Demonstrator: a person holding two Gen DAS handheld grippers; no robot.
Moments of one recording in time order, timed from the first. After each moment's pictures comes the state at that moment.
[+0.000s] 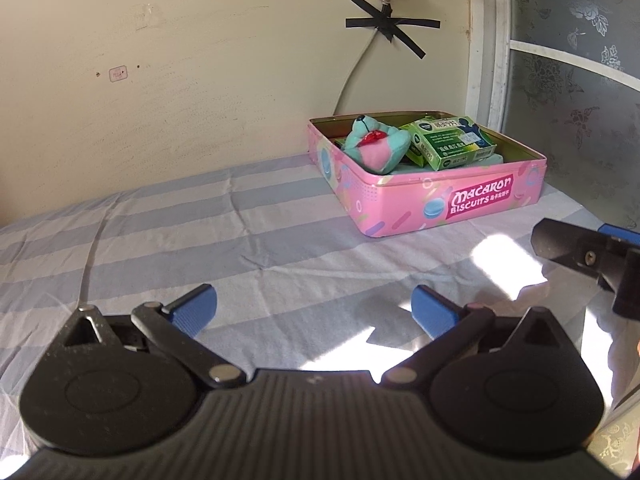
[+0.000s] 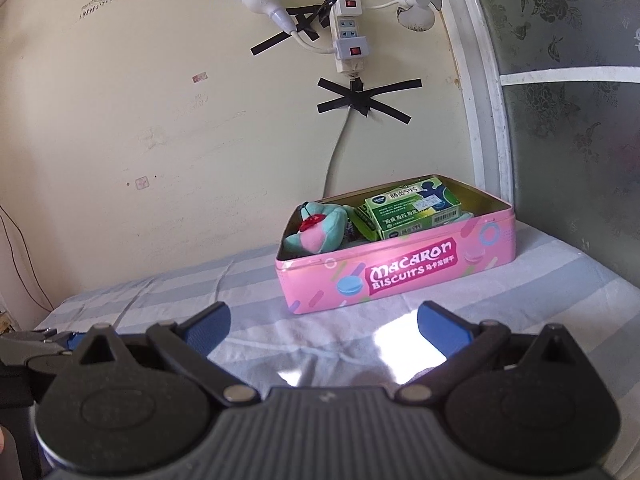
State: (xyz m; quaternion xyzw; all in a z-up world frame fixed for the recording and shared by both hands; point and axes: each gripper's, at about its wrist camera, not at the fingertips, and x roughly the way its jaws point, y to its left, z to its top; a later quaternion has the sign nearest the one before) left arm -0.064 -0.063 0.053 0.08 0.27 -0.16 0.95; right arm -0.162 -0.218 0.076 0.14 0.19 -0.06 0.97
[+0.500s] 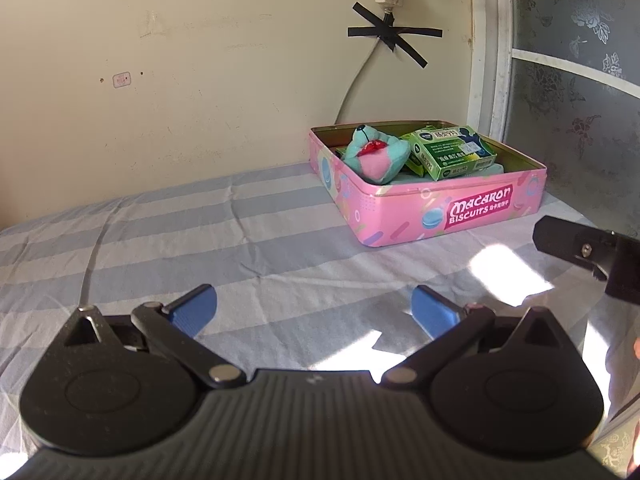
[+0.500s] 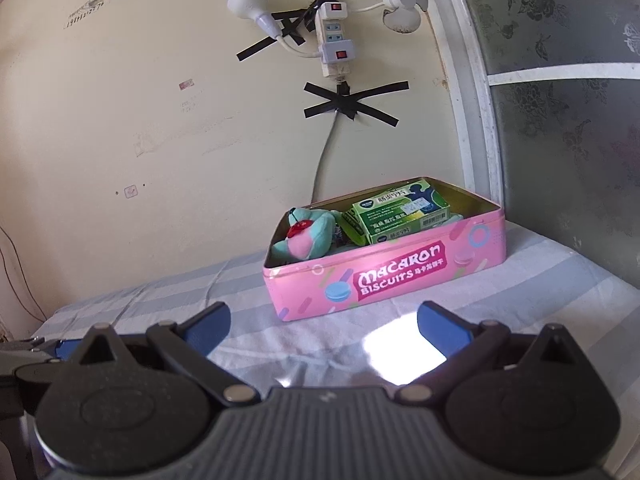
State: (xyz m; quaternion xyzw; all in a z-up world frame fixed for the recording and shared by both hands) left arm -0.065 -0.065 0.056 0.07 0.26 -0.16 0.95; right arm -0.161 -0.229 0.076 0.15 0.19 -0.08 0.97
